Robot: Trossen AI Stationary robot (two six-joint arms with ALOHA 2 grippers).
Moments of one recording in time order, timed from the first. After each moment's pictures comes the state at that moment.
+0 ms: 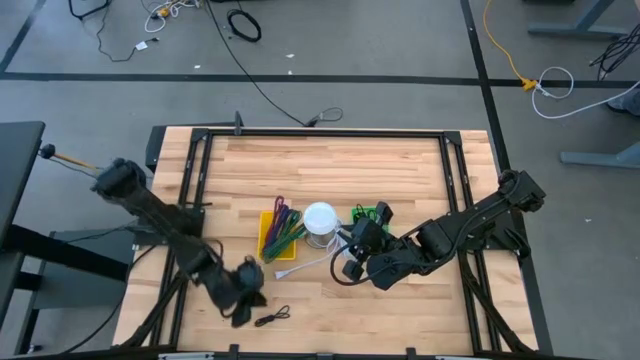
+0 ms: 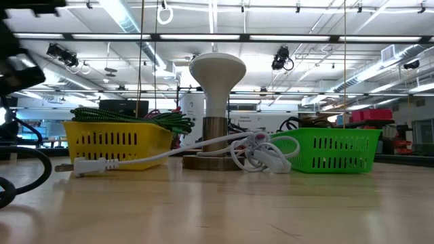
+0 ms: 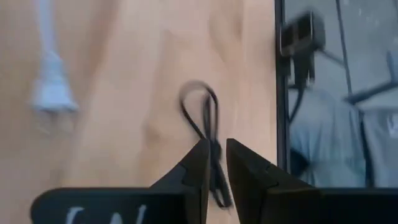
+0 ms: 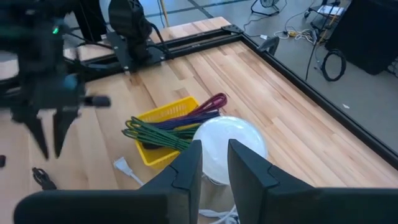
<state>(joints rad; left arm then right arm) -0.79 1.44 0.69 -0.01 -0.26 -0.96 0.52 1.64 1.57 -0.77 0.84 0.64</state>
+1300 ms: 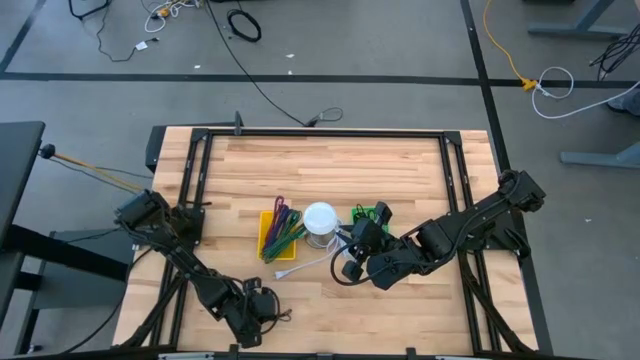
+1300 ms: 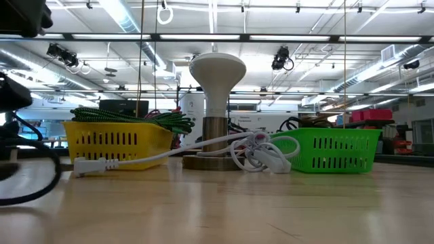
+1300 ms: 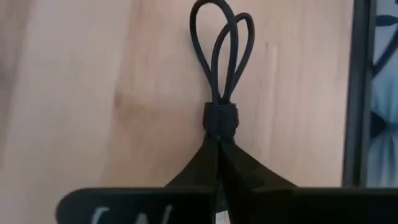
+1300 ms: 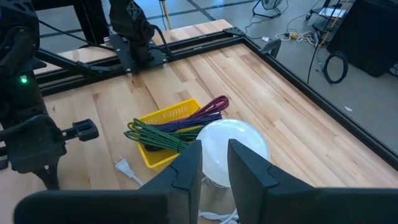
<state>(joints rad) -0.82 1.81 0.98 -0.28 -0.22 -0.95 0.52 1.64 1.57 -0.75 0.84 0.63</state>
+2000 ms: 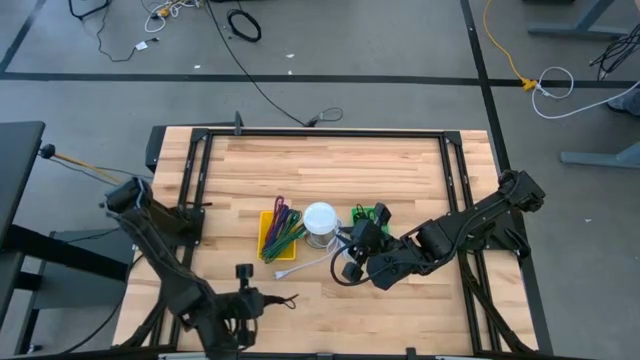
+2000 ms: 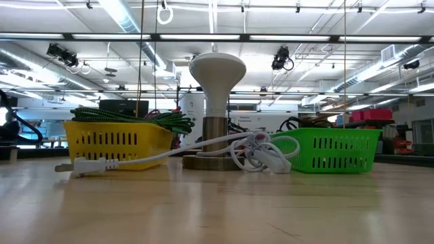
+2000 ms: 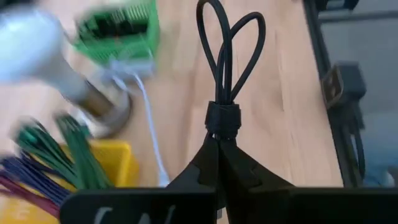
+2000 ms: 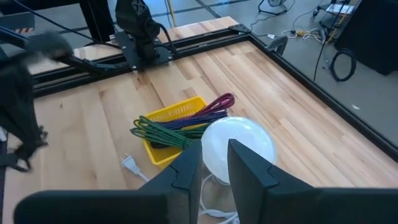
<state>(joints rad) -0.92 1.65 1.31 -0.73 -0.78 -0.75 0.52 1.64 1.57 -0.74 0.81 0.63</state>
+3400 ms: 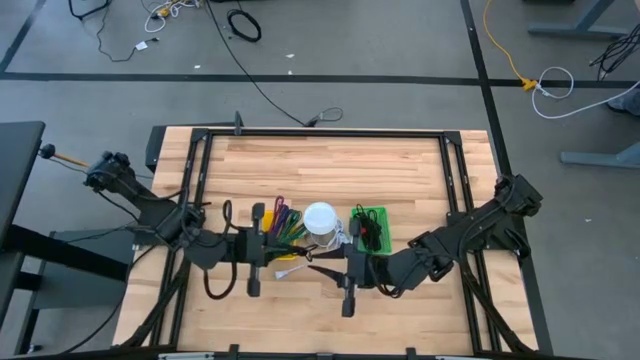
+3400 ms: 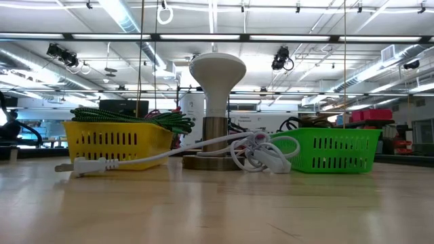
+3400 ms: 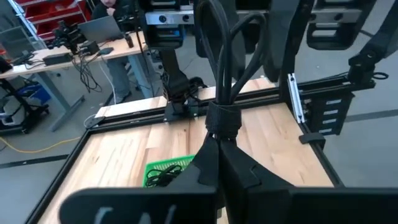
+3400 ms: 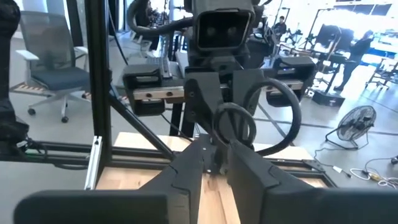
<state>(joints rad) -0.61 1.31 1.32 -0.30 -0.65 -0.01 0.57 1.68 1.57 -0.01 0.65 -0.09</state>
